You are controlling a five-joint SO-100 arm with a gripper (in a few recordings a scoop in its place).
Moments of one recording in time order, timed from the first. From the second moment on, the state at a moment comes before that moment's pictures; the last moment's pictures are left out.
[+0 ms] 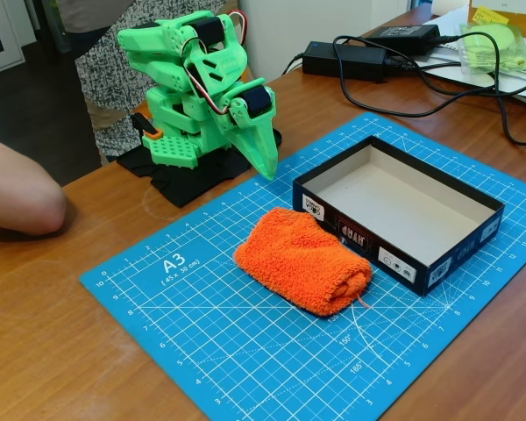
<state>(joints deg) 4.7 192.7 176.2 63.7 -2.0</state>
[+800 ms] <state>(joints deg) 7.6 192.7 176.2 62.8 -0.3</state>
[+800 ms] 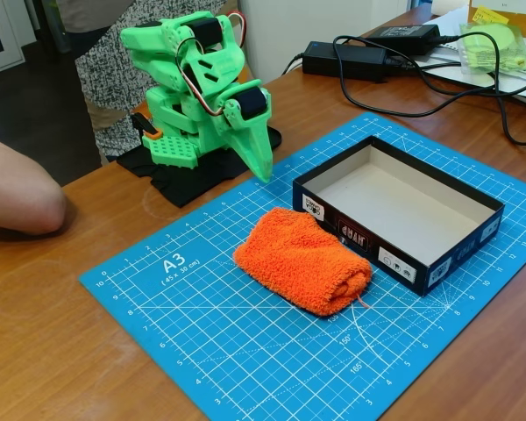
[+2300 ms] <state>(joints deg) 19.6 105.6 137.3 41.4 -2.3</state>
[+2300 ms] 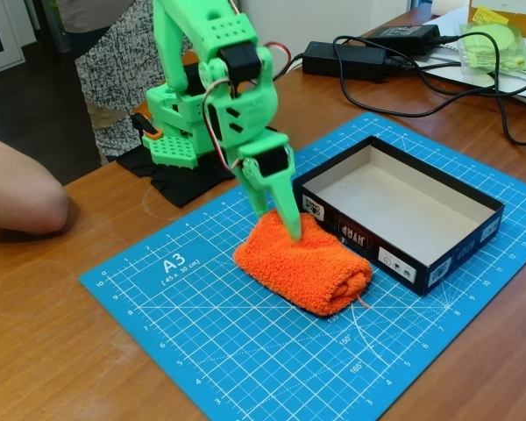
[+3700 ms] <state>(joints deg) -5.6 105.8 100.0 71.4 11.9</state>
